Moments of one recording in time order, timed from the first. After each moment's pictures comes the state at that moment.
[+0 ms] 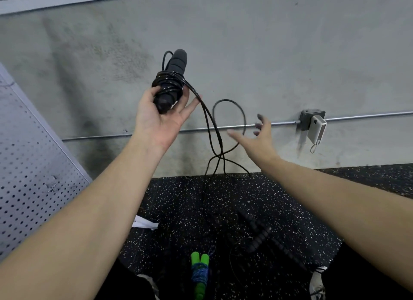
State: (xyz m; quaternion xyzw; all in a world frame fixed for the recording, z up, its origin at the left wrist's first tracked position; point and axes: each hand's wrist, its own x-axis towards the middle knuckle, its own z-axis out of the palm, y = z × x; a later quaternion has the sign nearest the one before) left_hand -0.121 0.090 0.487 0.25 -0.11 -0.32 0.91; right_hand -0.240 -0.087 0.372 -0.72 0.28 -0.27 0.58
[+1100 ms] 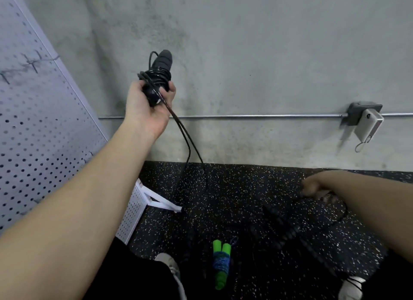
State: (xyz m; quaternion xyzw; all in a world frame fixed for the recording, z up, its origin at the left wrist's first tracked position) left_hand -0.048 0.158 0.475 0.25 0.00 -0.24 0.94; right_hand -0.247 -0.145 0.280 -0.87 0.30 0.39 0.09
